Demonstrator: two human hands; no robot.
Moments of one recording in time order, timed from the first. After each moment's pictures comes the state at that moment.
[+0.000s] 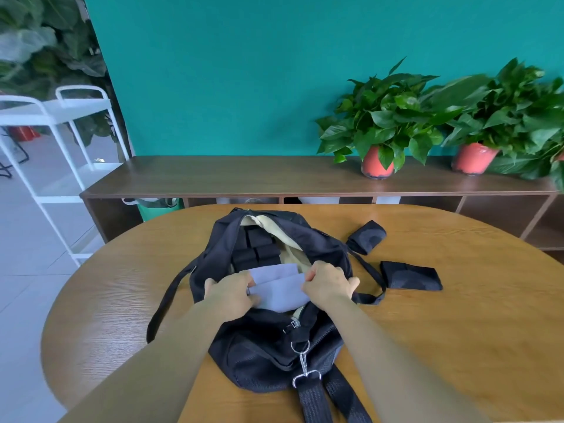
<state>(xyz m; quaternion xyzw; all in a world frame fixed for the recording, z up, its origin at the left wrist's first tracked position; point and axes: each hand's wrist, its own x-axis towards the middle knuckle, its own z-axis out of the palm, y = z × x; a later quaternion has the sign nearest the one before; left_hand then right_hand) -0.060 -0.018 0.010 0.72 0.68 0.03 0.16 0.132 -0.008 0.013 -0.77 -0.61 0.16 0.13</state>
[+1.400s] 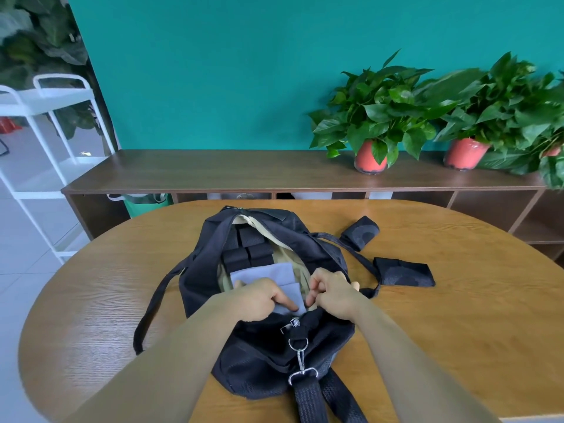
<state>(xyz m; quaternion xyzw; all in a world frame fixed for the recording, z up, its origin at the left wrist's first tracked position) -0.014 -0.004 -0.005 0.71 0.61 0.02 0.34 0.180 -0.023 0.006 -0.65 -0.66 0.37 0.12</state>
